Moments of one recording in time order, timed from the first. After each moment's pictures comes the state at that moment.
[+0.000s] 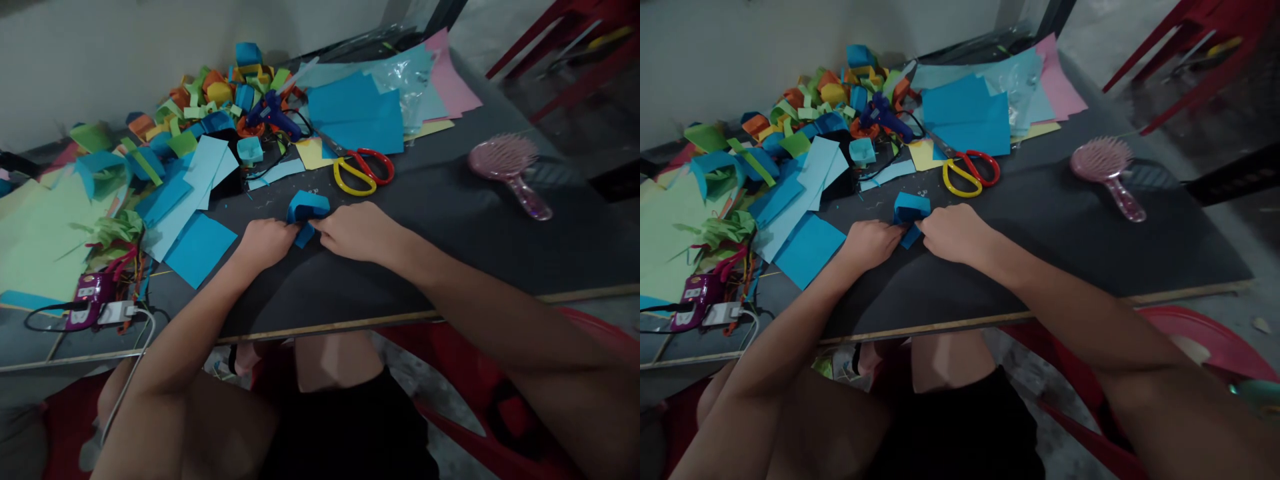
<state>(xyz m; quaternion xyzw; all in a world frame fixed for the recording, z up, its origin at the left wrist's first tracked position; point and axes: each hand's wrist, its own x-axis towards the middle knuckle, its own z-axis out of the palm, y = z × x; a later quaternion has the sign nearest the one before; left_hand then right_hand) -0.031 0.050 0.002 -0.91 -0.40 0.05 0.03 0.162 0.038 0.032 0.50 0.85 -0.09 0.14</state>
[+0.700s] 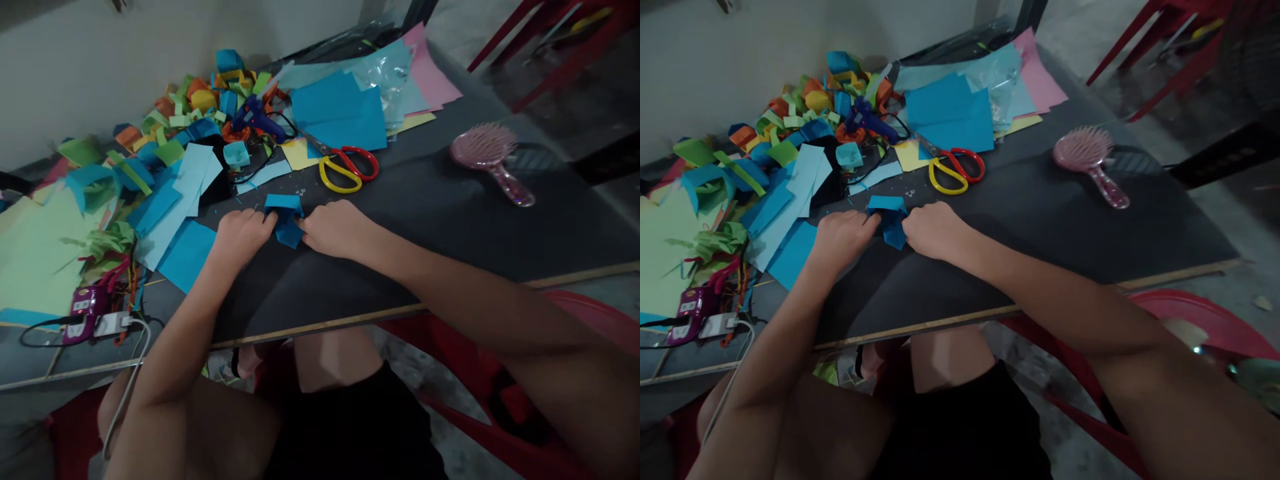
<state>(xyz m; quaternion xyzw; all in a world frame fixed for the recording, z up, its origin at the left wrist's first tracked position) -0.044 0.056 0.023 -0.91 -0.36 0.04 0.18 0.151 0.042 0.028 0.49 0.86 -0.08 0.11</state>
